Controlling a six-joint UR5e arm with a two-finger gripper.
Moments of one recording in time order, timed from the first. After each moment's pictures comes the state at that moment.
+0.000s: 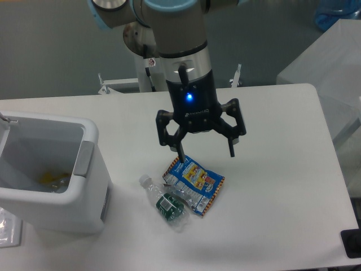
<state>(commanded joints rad) 2.38 -1.79 -1.38 -0.98 1.64 0.43</state>
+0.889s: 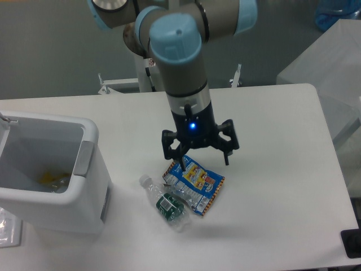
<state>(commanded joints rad) 2.38 -1.83 -1.71 -0.76 1.64 0.32</state>
